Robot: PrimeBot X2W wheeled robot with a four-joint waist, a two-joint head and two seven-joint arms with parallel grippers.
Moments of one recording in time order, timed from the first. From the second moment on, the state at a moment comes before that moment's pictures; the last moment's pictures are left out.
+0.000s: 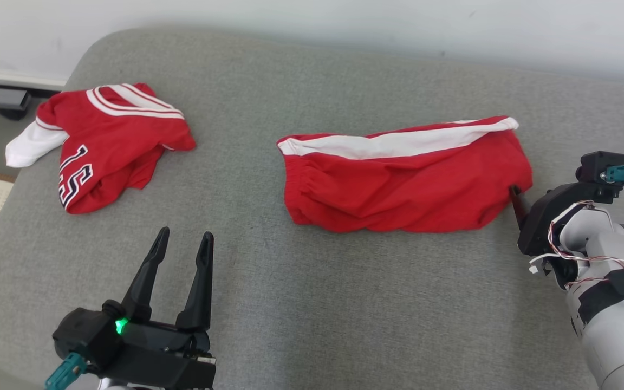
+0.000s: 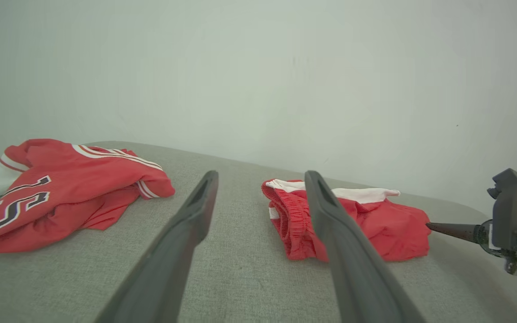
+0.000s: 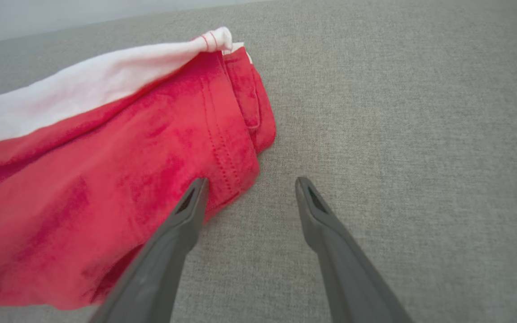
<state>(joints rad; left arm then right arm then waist) -0.13 0.08 -0.25 0.04 -0.28 -0.11 -0.26 -0.79 -0.12 -0.21 1.11 0.14 0.13 0.13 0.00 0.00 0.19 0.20</state>
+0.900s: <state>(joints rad) -0.15 0.05 -0.25 0.07 -0.27 -0.13 -0.26 -0.86 -0.07 -0.36 1.19 -0.01 0.13 0.13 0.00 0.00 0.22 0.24</state>
